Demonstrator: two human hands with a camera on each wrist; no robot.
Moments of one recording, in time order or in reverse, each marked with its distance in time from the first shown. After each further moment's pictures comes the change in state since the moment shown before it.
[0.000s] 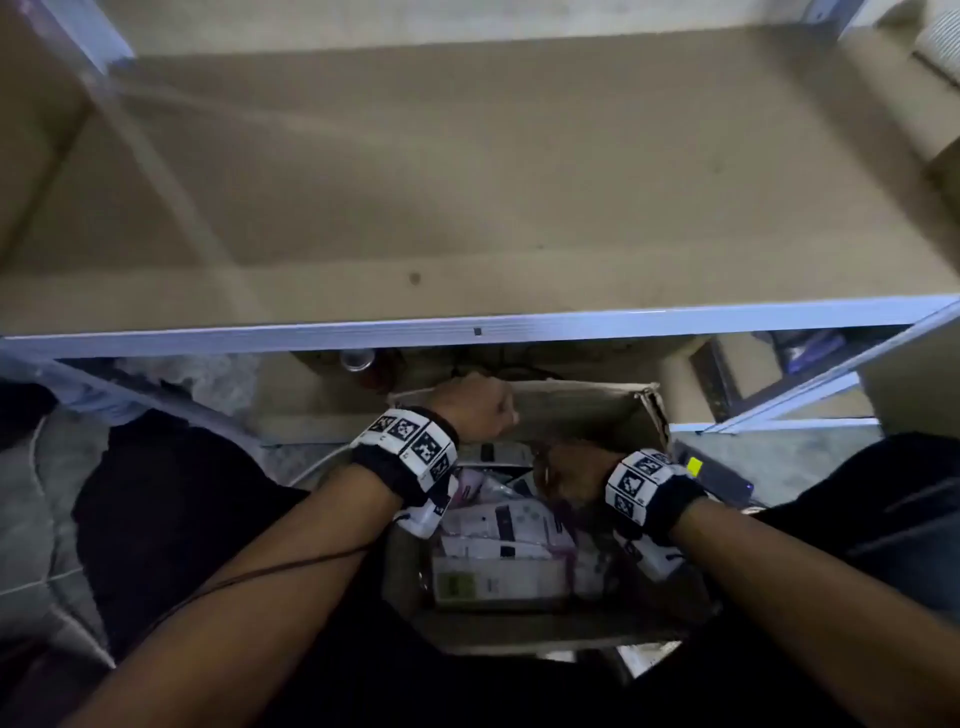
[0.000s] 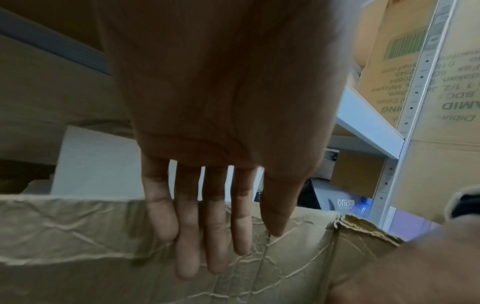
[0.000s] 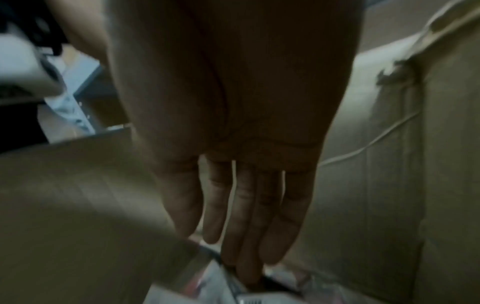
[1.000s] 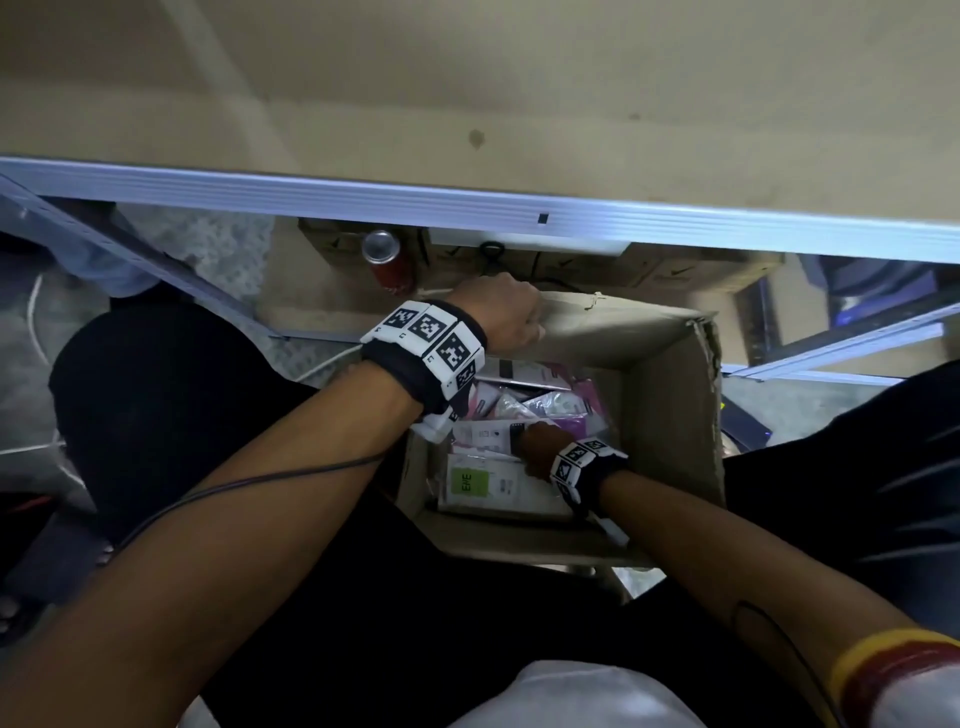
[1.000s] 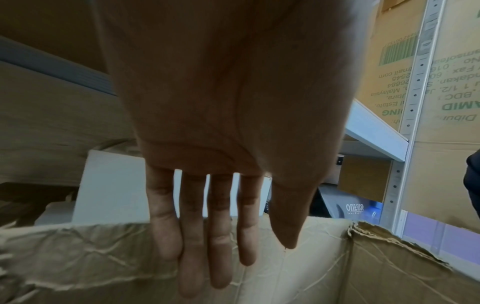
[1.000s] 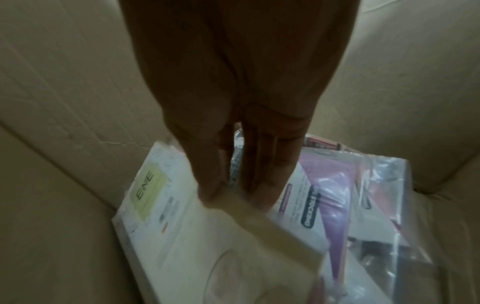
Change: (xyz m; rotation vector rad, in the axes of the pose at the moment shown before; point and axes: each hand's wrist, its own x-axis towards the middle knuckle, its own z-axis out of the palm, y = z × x) left_hand -0.003 -0.020 0.002 0.141 0.015 0.046; right_hand 0.061 -0.031 0.107 -0.246 -0.068 -0.033
